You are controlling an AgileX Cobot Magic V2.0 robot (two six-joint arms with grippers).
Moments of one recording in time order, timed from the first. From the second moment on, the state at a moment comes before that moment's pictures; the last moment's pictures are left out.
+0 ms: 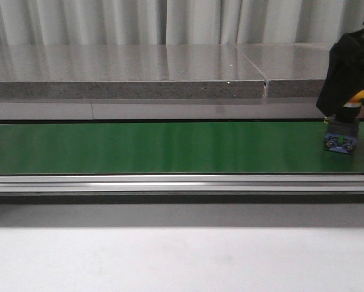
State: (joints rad) left arm 0.01 0.51 -0.51 0.10 0.34 -0.18; right arm 0.04 1.53 -1.08 0.40 0.74 -0.57
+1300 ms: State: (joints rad) left arm 0.01 0.51 -0.51 0.10 0.34 -0.18; right arm -0.84 1.44 -1.14 0.39 0.65 -0.14
